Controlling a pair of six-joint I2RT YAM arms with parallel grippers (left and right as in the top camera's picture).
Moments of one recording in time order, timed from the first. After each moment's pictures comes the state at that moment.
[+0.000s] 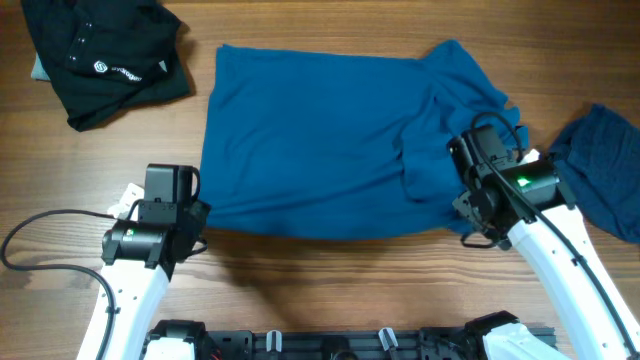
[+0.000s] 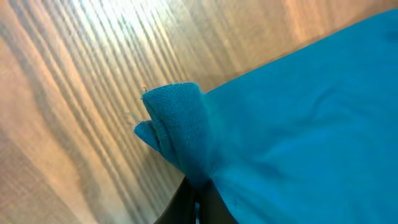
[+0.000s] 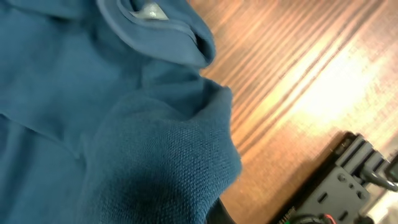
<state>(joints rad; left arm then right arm) -0.09 1.03 0.71 -0.87 -0.18 -1.18 0.29 1.23 1.08 -1.35 0.36 1.09</state>
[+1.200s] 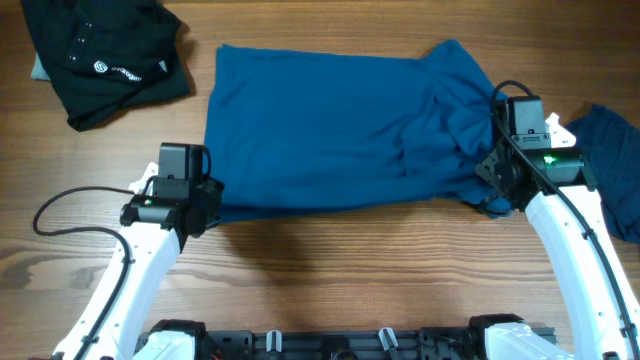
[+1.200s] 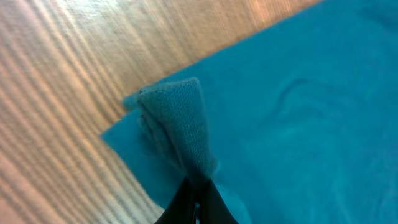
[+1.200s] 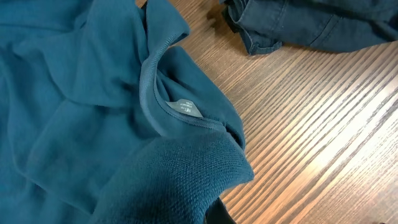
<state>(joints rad) -0.11 1.23 0.71 -0.62 -0.08 -1.18 0.07 1.30 1.08 -1.04 0.38 0.78</state>
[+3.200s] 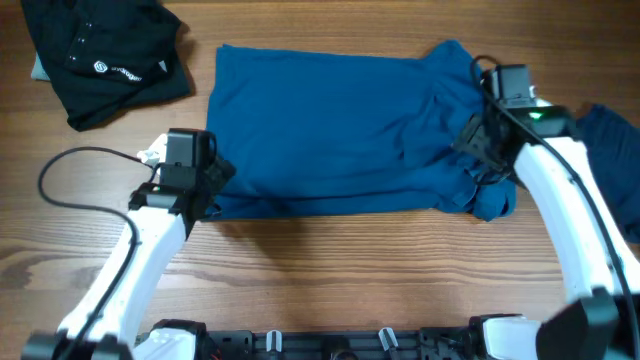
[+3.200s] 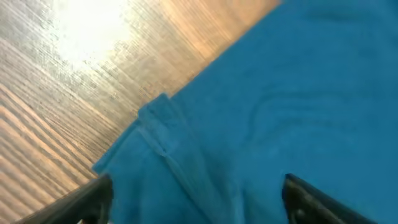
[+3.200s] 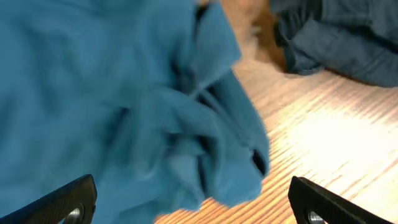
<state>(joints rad) -0.13 1.31 0.75 -0.52 -0.17 -0.90 0.07 1.49 1.25 -1.05 0.29 0.62</state>
